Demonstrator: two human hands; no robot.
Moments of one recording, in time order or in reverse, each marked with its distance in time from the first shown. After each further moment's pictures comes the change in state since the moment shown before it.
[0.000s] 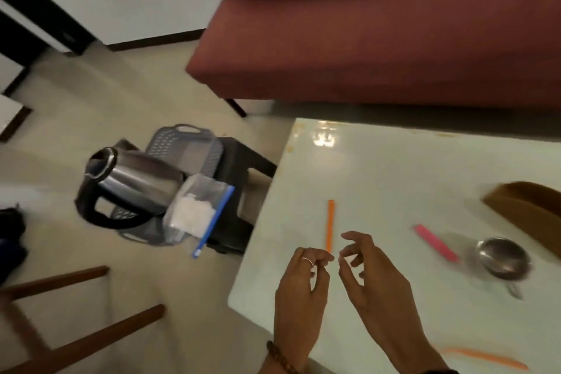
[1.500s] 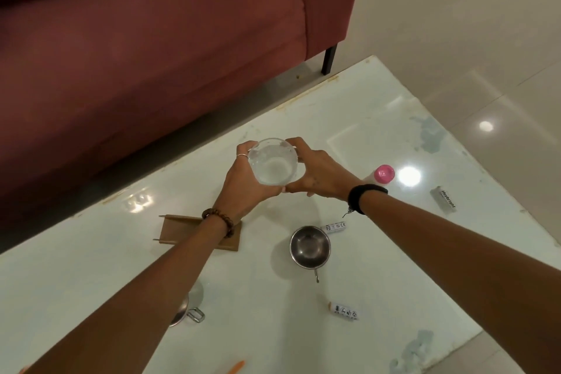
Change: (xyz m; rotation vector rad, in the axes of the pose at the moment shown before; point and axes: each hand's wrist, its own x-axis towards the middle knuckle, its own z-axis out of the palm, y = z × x) left_hand 0.054 0.272 0.359 0.029 -0.784 0.547; right_hand -0.022 0.312 -0.338 0.087 0.272 0.308
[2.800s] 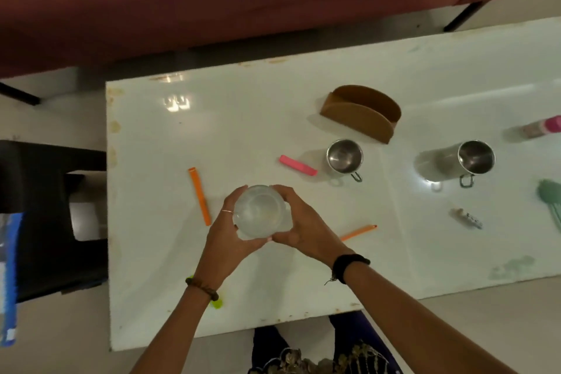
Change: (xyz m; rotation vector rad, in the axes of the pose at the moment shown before) left_hand -0.343 -0.250 -0.138 -0.278 0.255 -0.328; right_hand -0.131 -0.149 0.366 0.134 -0.340 0.064
